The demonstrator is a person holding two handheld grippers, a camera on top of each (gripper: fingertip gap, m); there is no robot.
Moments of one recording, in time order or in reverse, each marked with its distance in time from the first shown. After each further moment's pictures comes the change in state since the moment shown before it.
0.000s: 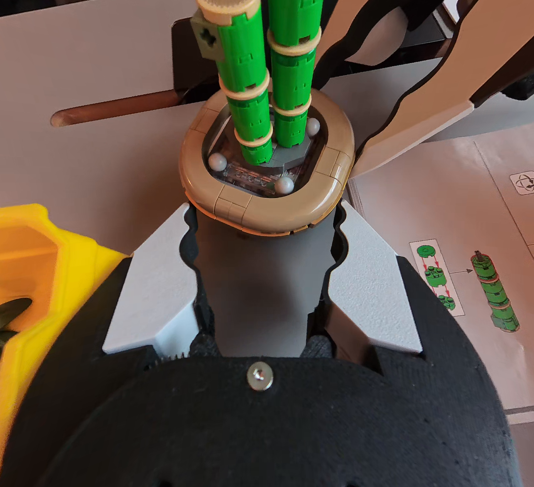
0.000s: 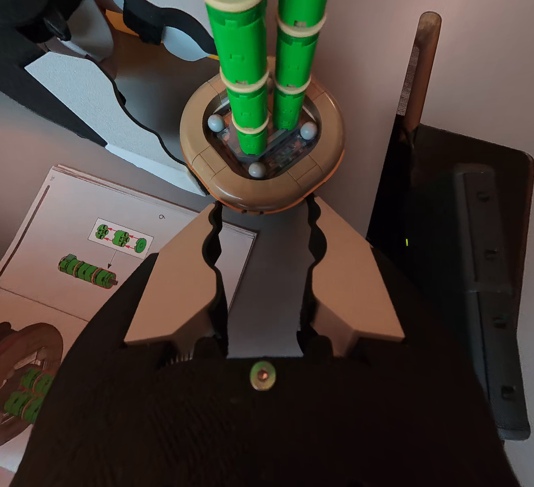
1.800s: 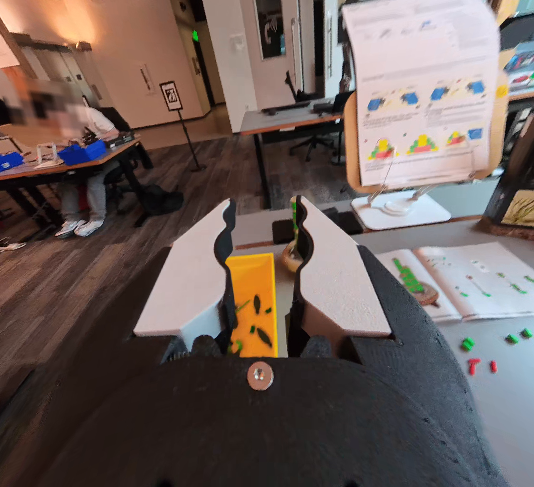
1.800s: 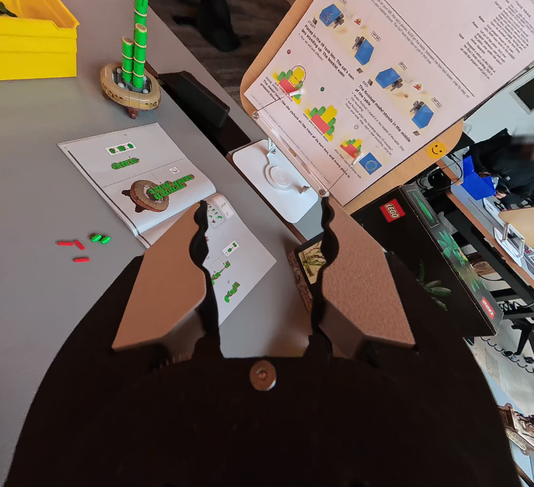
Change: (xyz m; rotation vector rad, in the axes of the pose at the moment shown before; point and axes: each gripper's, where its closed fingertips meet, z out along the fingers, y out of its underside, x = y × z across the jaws) left arm -0.027 -0.111 -0.381 0.645 -0.156 0.028; right arm -0.265 0.016 -0.352 0.011 1.199 0.306
